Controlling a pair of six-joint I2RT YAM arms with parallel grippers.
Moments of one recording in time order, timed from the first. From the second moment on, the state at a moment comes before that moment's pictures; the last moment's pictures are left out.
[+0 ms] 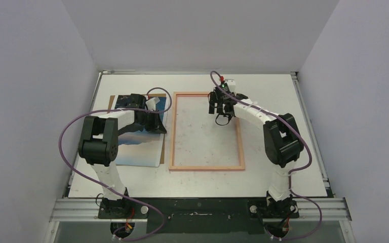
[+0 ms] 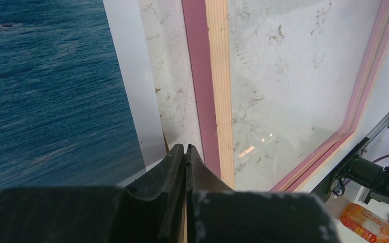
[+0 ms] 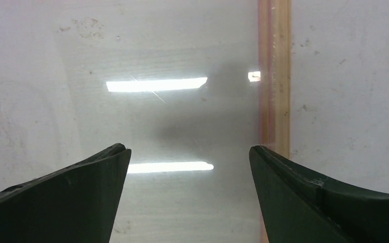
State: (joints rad) left arm -0.13 1.89 1.12 -0.36 0.60 -0.25; right arm 0.48 1.97 1.46 -0.42 0.31 0.43
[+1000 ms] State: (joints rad) left arm -0.23 1.93 1.16 -0.35 0.60 -0.28; right arm 0.33 1.68 1.19 -0.40 0.19 0.46
